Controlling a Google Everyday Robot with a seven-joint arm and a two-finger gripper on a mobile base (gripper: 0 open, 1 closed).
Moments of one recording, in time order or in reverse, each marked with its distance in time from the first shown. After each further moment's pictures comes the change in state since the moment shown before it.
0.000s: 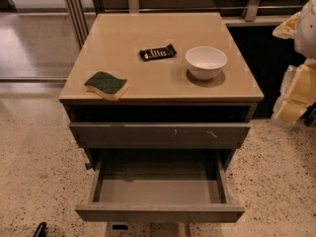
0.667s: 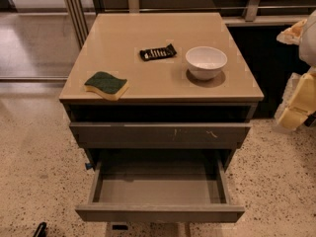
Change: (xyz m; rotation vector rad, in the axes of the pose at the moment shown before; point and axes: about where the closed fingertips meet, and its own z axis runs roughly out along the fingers) arm 0.006 0.005 0.006 0.017 -0.036 0.019
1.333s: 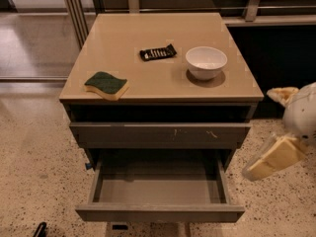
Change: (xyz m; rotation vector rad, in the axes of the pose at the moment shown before) arm 0.017 0.067 0.071 -0.033 -0.222 0.228
